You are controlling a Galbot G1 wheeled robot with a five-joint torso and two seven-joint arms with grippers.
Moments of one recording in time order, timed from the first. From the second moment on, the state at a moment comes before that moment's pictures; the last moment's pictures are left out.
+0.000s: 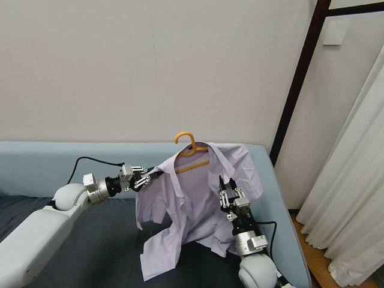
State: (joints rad) left arm 0.54 -0.77 -0.07 -1.37 -0.71 -0.35 0.94; right arm -1.00 1.15 0.01 1.76 0.24 0.41 0.30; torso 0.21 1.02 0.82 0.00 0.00
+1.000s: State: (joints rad) left arm 0.49 -0.99 -0.03 -1.18 -0.56 -0.38 1.01; right arm -0.94 0.82 0.12 1.91 -0.05 0.12 0.06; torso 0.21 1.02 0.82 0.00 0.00
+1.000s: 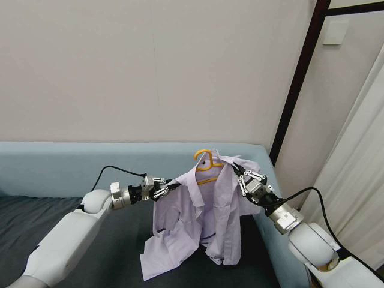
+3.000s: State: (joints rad) left arm 0.28 -0.71 0.05 -1.24 -0.67 -0.28 1.39; right arm -1.04 0.50 0.29 1.98 0.64 0.19 -0.53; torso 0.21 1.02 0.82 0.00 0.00
